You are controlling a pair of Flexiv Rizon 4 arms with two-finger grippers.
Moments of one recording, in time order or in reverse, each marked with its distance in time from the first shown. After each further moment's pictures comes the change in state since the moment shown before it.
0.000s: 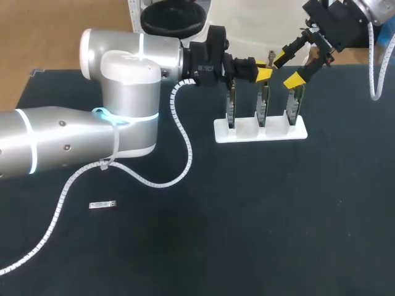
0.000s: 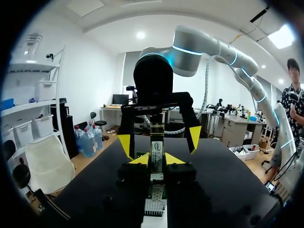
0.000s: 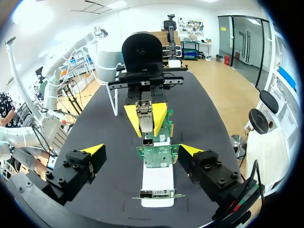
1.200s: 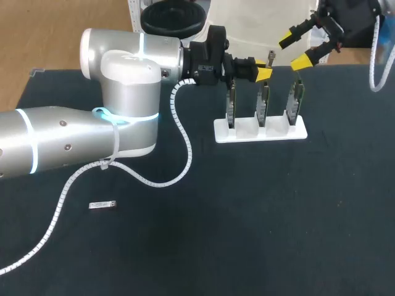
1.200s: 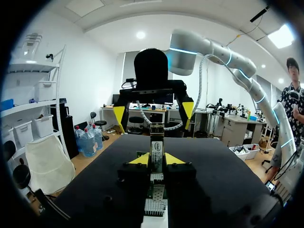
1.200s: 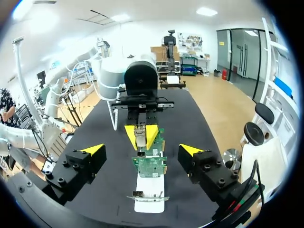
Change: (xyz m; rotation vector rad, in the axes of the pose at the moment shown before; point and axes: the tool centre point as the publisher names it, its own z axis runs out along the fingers) left arm 0.001 0.001 0.000 0.001 0.003 0.004; right arm -0.024 -0.007 -0.032 0.013 -0.149 -0.059
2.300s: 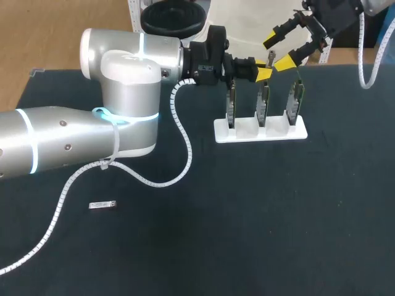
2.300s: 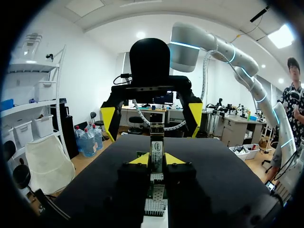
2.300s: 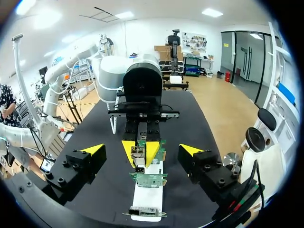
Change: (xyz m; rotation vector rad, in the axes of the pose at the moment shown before) left arm 0.000 0.000 0.000 0.000 0.000 0.000; right arm -0.020 -0.003 0.028 -0.001 0.026 -0.023
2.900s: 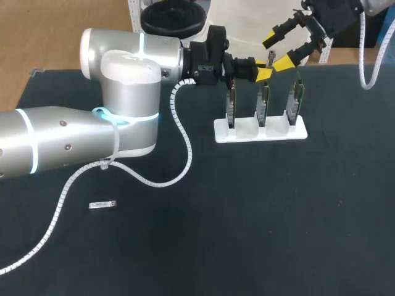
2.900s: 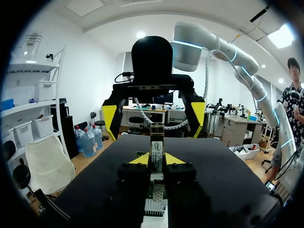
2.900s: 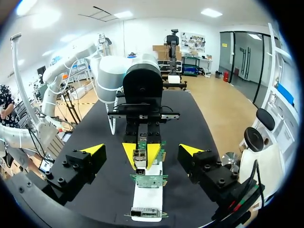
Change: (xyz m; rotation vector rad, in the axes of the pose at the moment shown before) left arm 0.000 0.000 0.000 0.000 0.000 0.000; right arm -0.003 0.002 0.001 0.017 0.004 0.003
